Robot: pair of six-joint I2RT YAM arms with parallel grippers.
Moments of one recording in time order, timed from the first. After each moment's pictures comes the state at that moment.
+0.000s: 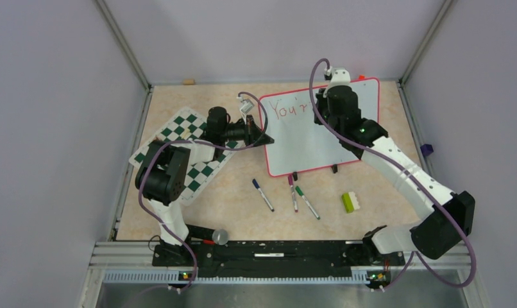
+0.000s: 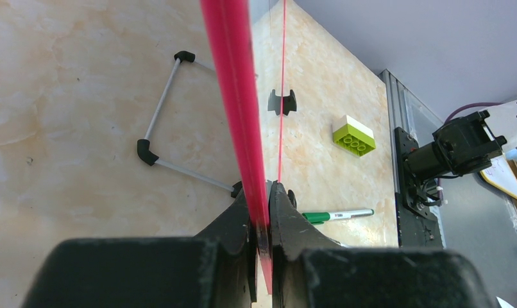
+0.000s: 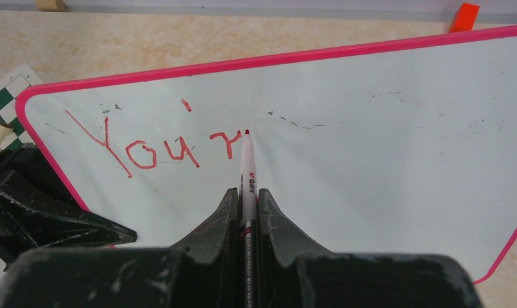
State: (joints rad) left arm -0.34 1.87 0.99 0.67 1.03 -0.39; right arm 0.54 1.34 1.27 -0.32 0.33 0.25
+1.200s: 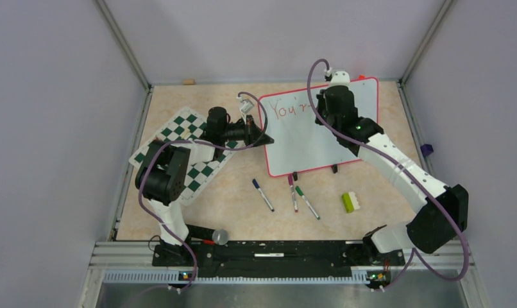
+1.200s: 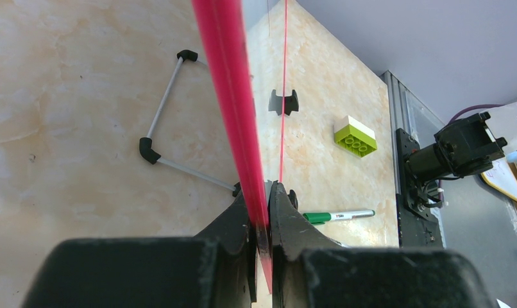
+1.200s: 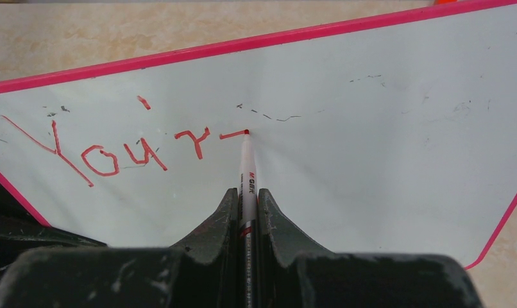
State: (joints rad) left arm -0.34 1.87 0.99 0.67 1.03 -0.40; right arm 0.51 1.39 1.26 -0.32 0.37 0.26
